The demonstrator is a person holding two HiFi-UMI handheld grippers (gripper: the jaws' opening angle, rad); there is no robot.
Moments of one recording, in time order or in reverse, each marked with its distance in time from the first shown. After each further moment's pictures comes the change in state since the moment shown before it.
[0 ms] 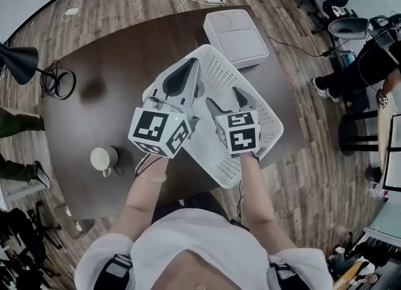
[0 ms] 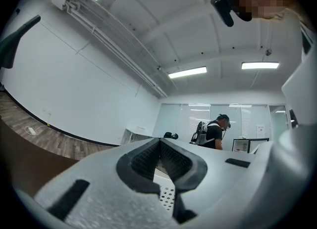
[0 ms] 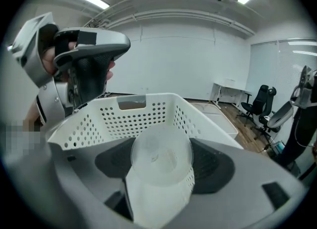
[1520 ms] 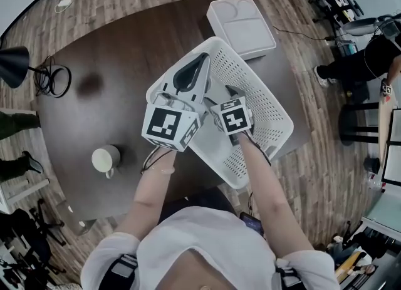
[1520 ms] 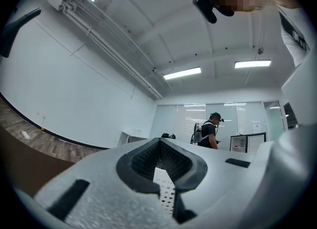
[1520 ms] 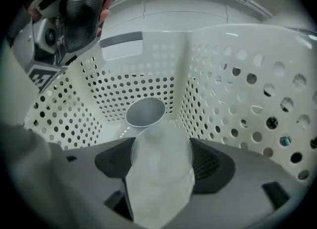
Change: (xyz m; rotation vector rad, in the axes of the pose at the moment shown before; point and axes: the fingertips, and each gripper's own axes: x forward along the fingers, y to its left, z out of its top) left arm 0.014 0.012 -0.029 0.053 -0.037 -0.056; right arm 0.085 0.013 -0.080 -0.035 0.236 0.096
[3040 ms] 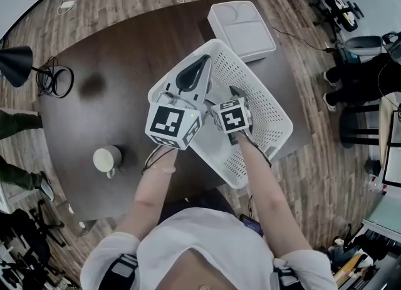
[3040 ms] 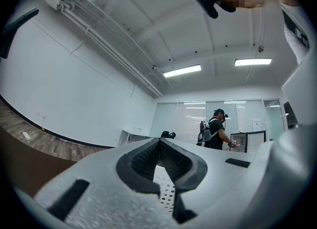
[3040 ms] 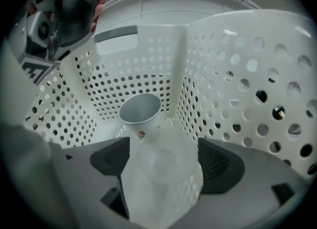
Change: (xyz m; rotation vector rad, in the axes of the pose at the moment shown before) left arm 0.002 0.001 -0.006 0.005 0.028 0.001; right arm 0.011 -0.006 -0.004 0.017 -0.003 -0.030
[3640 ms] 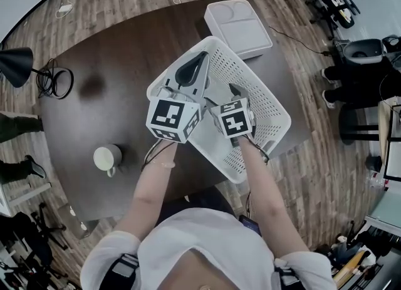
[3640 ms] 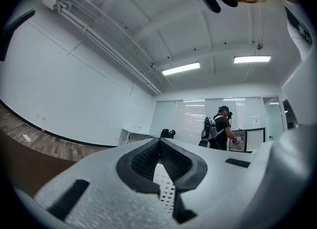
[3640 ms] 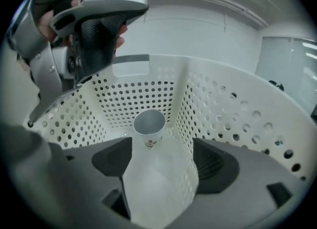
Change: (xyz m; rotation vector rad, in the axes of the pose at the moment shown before) left arm 0.003 -0.004 -0.005 0.018 0.027 -0.002; right arm -0.046 0.007 0.020 -0.023 -0.059 -0.038
